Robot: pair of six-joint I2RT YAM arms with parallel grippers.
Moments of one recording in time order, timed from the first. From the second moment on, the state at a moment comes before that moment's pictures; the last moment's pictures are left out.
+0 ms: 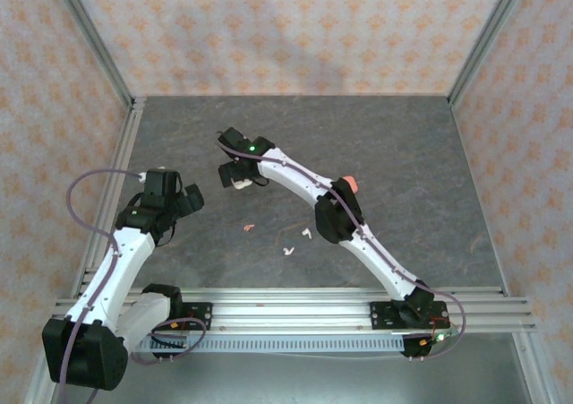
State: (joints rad) left arm -0.06 0.95 0.71 -0.70 -0.20 -0.51; right arm 0.86 2.68 2.58 -1.01 0.13 0.43
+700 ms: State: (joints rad) left arm -0.06 1.01 0.73 -0.70 -0.15 -0.51; right arm 0.86 2.58 2.34 -0.90 0.15 0.42
